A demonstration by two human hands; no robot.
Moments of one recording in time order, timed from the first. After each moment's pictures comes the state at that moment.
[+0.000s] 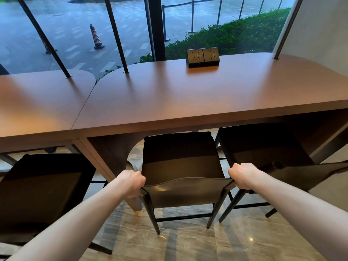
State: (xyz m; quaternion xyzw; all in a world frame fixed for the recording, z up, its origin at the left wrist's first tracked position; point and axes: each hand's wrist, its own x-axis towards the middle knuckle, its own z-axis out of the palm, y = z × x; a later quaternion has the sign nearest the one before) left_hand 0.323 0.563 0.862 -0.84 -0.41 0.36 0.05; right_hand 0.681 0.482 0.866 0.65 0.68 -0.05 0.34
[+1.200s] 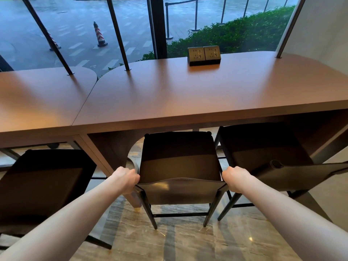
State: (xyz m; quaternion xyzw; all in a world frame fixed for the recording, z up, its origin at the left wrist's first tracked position) left_hand 0.317 0.558 0.861 -0.83 -0.41 0.38 0.09; right_hand 0.664 0.474 0.859 0.67 0.66 -0.09 0.33
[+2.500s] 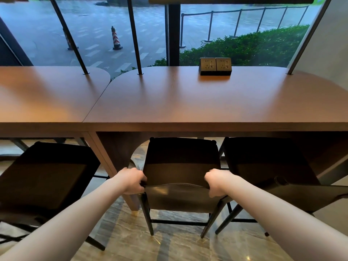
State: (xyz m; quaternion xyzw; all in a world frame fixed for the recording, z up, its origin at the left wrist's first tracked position) left_hand 0.314 0.557 0.867 -0.83 -0.50 0.24 -0.11; right_hand 0.614 0.500 0.888 0.63 0.72 -0.13 0.28
